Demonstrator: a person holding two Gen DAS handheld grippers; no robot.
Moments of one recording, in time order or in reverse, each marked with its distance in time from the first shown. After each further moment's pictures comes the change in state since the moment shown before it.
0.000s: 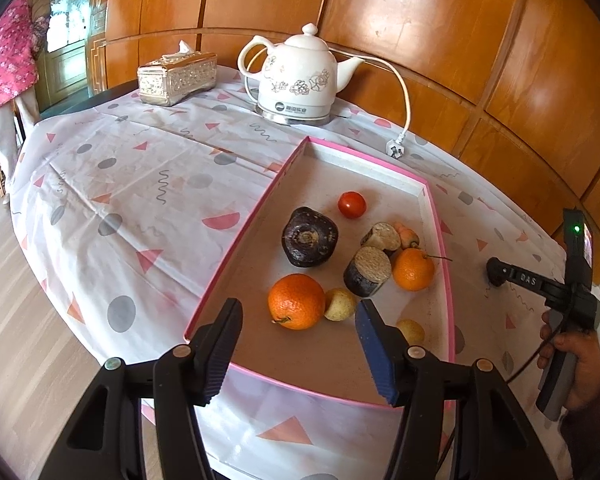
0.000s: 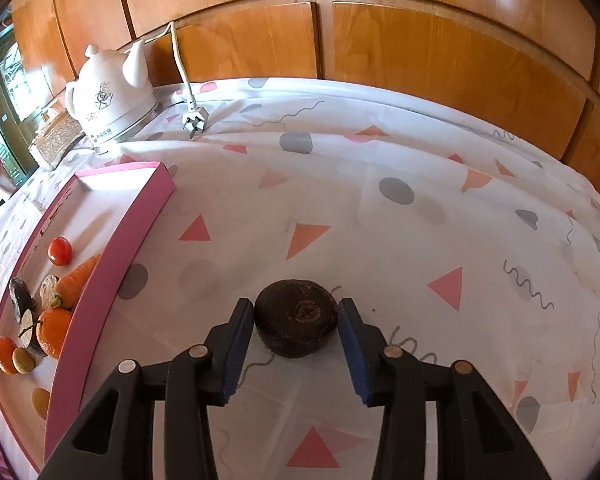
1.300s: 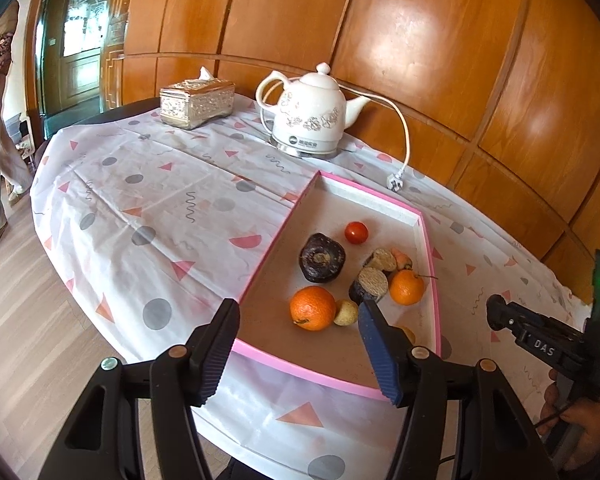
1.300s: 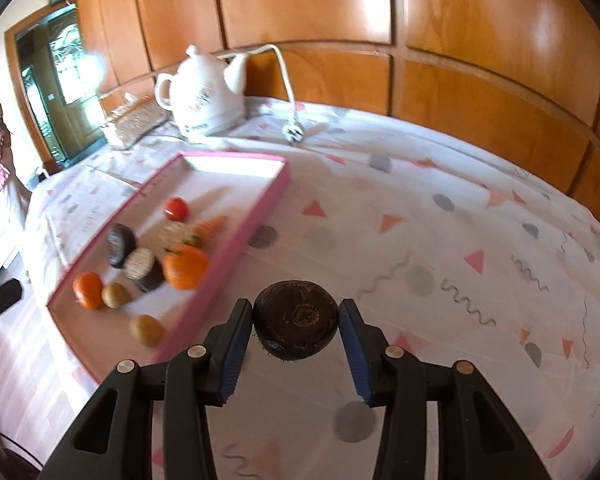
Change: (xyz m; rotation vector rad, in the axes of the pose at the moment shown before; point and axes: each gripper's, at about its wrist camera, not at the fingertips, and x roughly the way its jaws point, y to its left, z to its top) left arm -0.045 0.022 -0.007 -0.059 -0.110 -0.007; right arm -0.084 0.075 -0.050 -0.146 -0.102 0.102
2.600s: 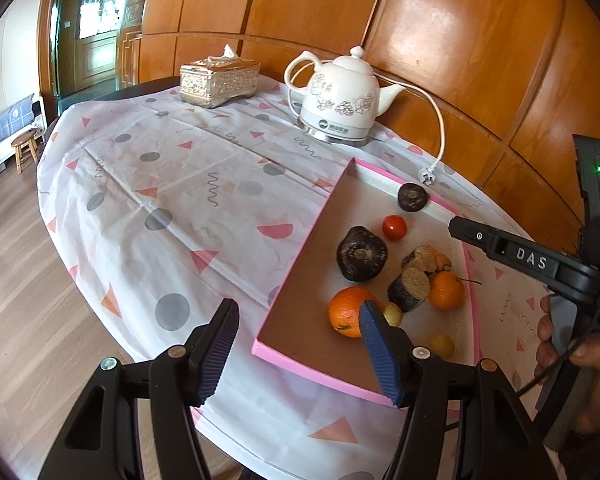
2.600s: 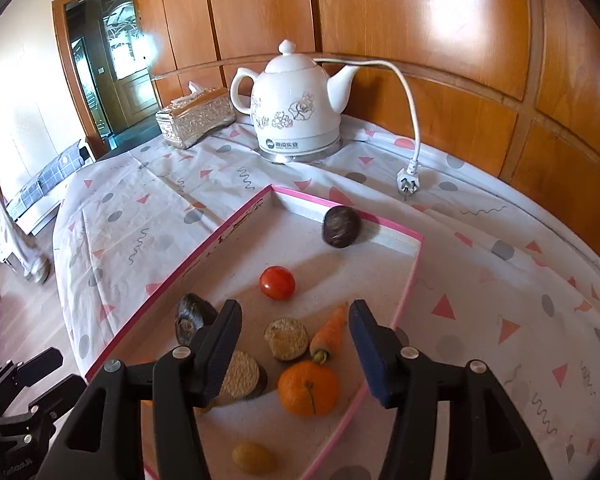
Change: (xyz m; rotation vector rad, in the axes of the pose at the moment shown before) left arm 0.030 0.023 0.002 -0.045 0.050 0.044; right arm 0.056 0.095 0.069 -0.147 0.003 0.130
